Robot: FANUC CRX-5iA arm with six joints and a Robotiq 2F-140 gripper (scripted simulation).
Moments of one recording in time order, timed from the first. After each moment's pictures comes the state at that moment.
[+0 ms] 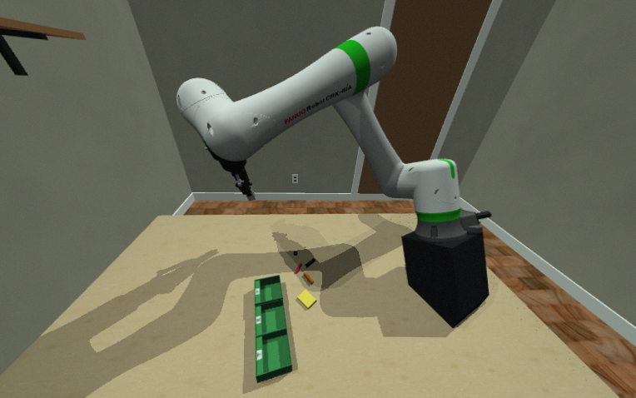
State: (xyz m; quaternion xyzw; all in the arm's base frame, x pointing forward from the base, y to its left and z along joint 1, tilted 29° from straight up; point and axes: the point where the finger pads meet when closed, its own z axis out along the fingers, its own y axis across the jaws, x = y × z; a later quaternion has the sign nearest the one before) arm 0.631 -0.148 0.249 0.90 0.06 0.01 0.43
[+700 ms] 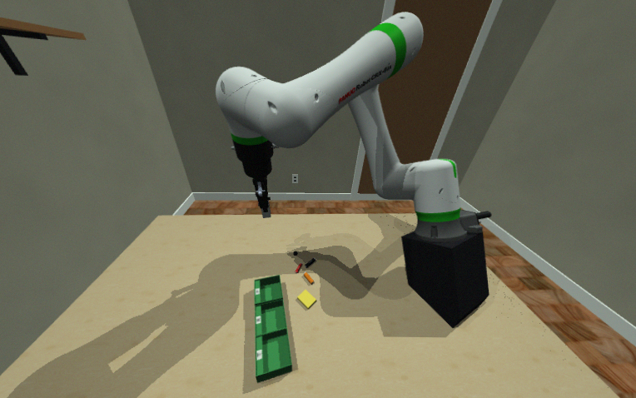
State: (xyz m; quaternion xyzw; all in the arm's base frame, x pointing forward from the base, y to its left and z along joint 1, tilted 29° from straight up) arm 0.563 -0.051 0.188 0.94 0.04 0.07 0.34
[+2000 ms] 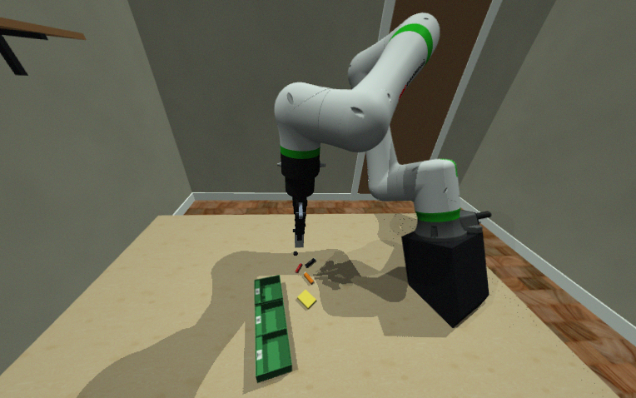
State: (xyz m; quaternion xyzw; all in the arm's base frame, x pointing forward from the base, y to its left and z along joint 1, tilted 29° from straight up) arm 0.462 0.032 0.092 0.97 0.02 0.10 0.23
